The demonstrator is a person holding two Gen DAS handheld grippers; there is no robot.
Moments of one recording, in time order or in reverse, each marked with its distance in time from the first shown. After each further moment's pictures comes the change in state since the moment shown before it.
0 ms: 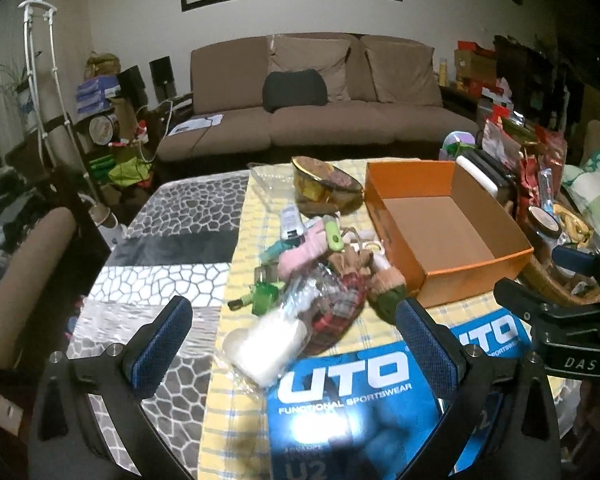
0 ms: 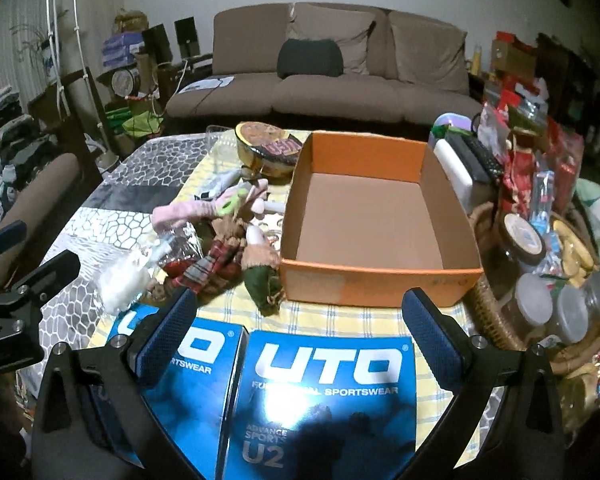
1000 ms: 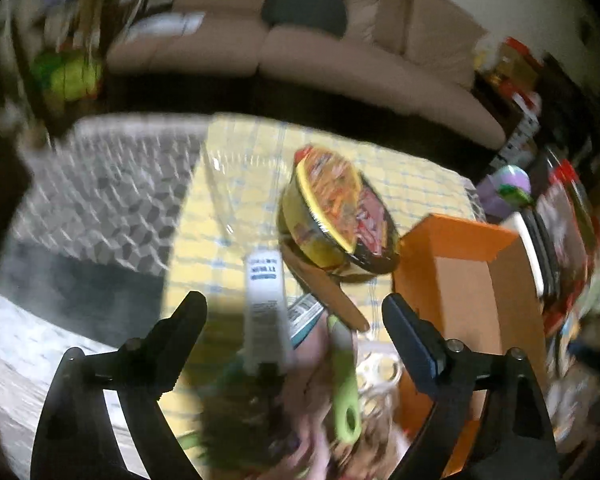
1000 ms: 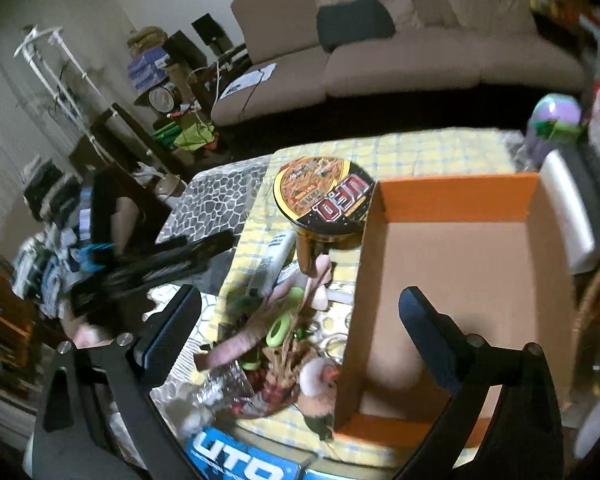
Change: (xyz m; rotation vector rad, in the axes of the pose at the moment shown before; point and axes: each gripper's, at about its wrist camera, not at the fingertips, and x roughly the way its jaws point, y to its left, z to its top) left arm 0.303 0.044 0.151 -0.278 0.381 -0.217; right arm 0.160 -0.049 0.164 0.192 0.186 0.406
